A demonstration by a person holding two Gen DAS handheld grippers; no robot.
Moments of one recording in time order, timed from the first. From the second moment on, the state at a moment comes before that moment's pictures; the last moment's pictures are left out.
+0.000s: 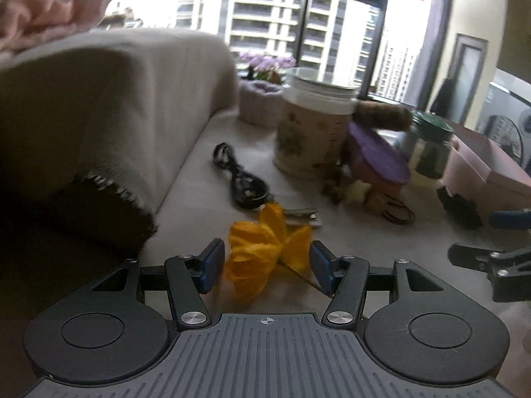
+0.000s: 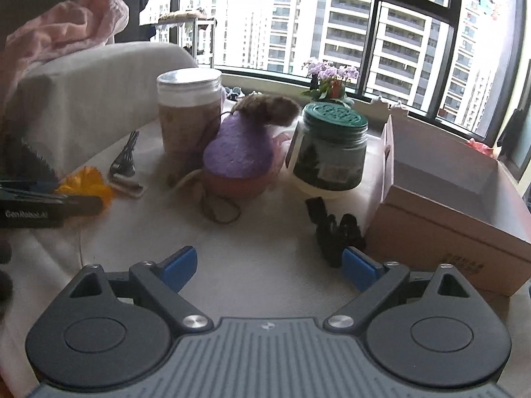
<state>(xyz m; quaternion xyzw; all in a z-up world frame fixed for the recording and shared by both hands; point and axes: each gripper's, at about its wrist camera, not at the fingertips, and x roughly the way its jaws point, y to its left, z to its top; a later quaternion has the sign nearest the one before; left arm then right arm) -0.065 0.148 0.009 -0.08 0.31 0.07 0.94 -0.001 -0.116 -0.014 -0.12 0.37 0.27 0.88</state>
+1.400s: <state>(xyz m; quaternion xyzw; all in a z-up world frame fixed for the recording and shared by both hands) -0.055 0.157 0.014 -0.04 0.32 0.04 0.95 -0.017 -0.089 0.001 -0.14 0.33 0.32 0.88</state>
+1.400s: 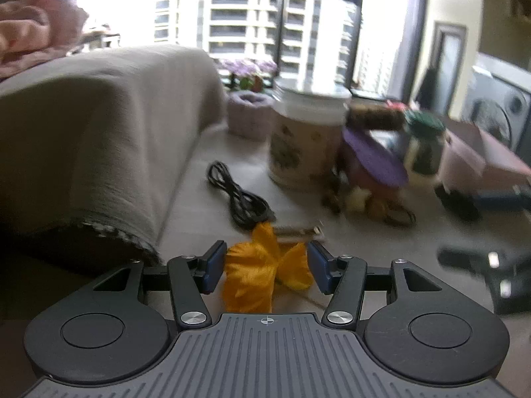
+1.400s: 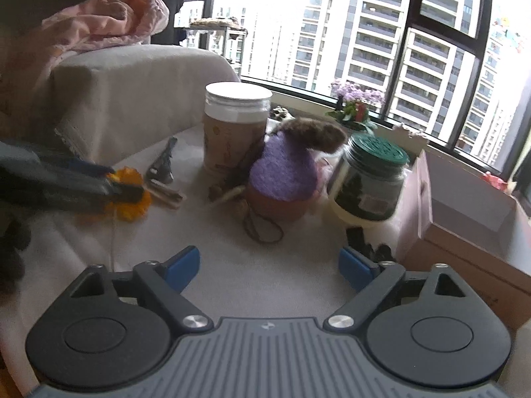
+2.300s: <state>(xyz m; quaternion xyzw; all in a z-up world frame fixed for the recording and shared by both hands) -0.098 0.200 0.020 -0.12 0.30 -0.02 0.95 0.033 0.084 -0.005 -0.18 0.38 0.46 0.78</state>
